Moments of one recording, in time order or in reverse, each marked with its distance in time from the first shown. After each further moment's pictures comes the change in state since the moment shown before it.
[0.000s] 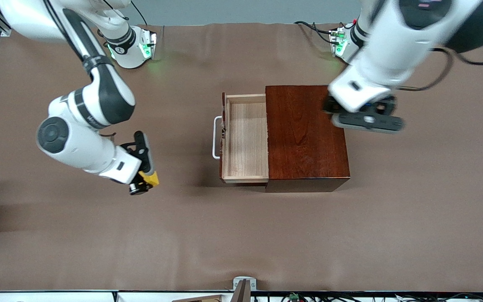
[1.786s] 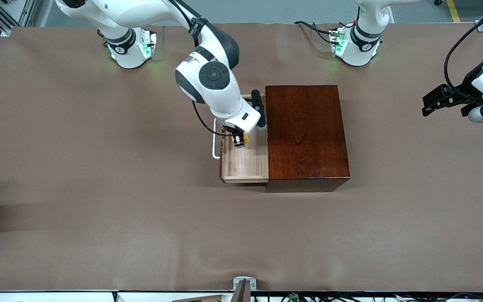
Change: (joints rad) left arm 0.324 -0.183 -0.003 -0.191 -0.064 0.052 0.147; right arm 0.470 0.104 -0.004 0.037 -0.127 0.092 0.741
